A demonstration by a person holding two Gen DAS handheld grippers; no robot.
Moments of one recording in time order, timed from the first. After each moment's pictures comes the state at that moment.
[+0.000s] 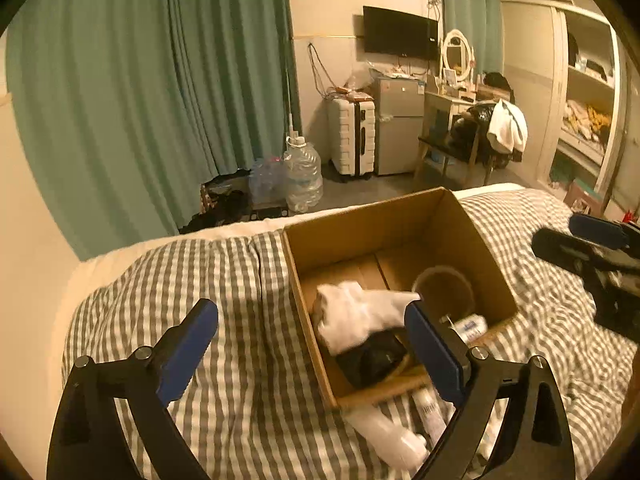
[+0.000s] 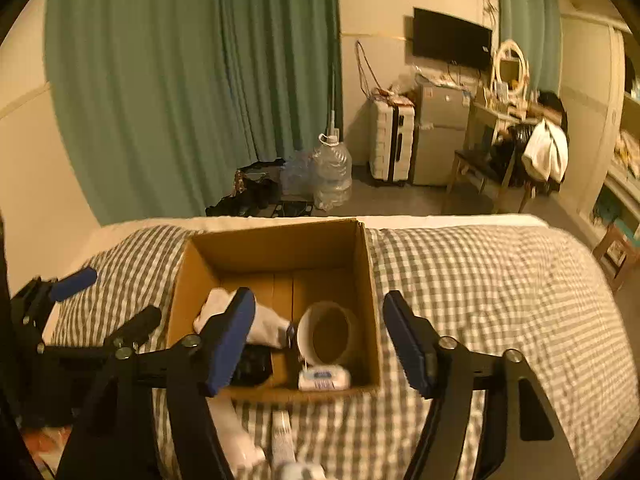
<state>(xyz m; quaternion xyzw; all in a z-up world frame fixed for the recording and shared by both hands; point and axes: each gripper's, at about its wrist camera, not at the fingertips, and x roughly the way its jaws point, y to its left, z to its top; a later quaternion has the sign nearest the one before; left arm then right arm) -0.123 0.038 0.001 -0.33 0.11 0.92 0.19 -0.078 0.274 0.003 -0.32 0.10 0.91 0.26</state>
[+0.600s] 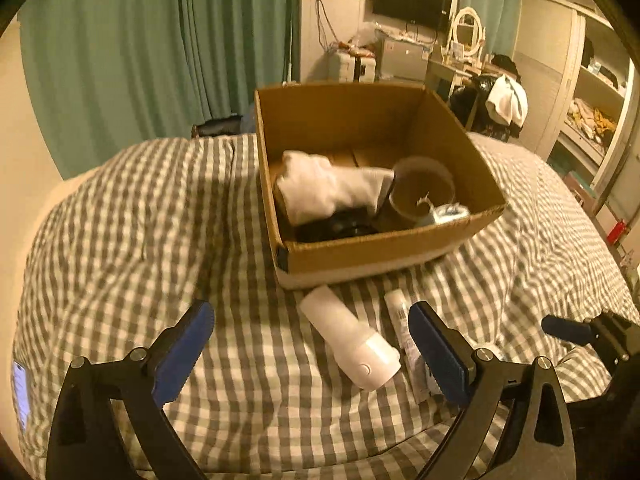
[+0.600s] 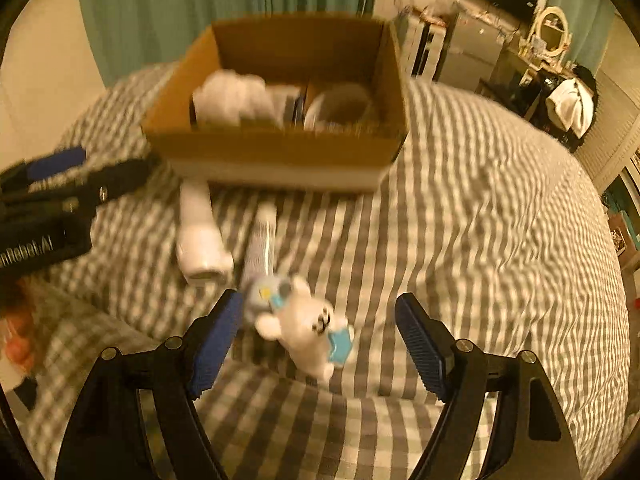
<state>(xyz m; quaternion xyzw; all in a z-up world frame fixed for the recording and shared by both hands) -0.074 0.041 -0.087 -0.41 0.08 0.89 0.19 -0.007 0.224 -0.137 -0.50 0.08 0.84 0.20</state>
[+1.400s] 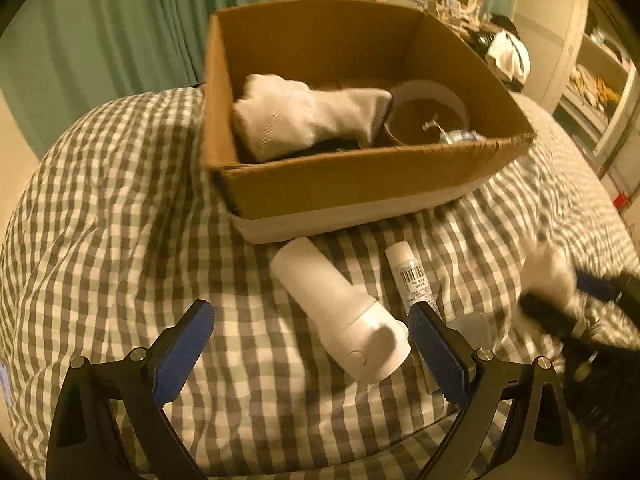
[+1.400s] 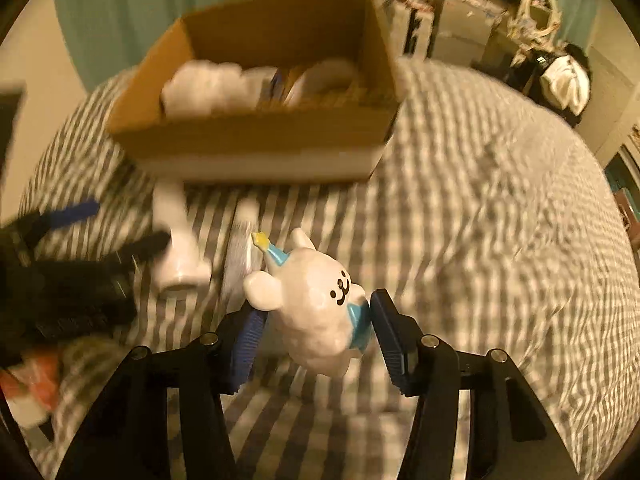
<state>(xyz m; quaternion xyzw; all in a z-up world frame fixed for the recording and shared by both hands) -0.086 0.068 -0.143 -0.48 0.12 0.85 0.20 -0.010 0.247 -0.149 -0.48 0.12 0.84 0.23</state>
